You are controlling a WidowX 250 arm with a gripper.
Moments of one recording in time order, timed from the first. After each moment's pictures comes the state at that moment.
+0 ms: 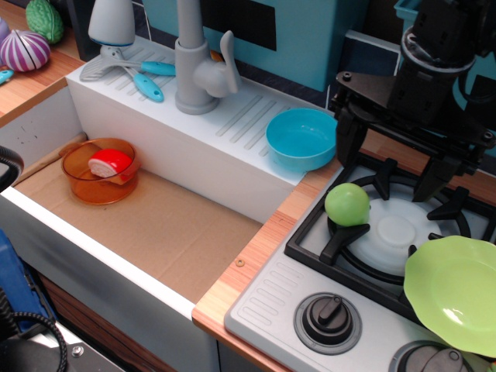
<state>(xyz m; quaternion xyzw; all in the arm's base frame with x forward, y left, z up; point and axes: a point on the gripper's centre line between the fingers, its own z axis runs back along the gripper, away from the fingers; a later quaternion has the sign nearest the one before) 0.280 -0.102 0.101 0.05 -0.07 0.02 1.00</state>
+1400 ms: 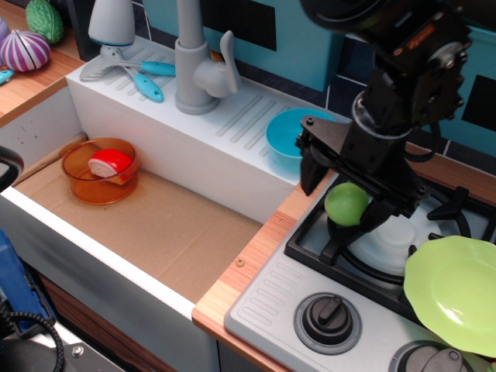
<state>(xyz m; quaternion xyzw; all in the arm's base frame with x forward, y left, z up) 0.285 -0.071 0.049 0.08 -0.10 -0.01 0.99</state>
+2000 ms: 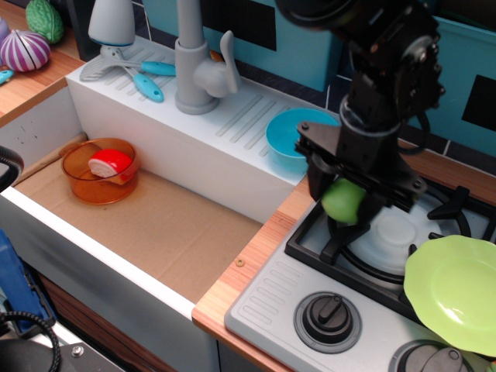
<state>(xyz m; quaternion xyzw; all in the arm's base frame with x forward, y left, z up) 0.291 -0.060 0.053 0.06 -0.09 -0.02 0.99</state>
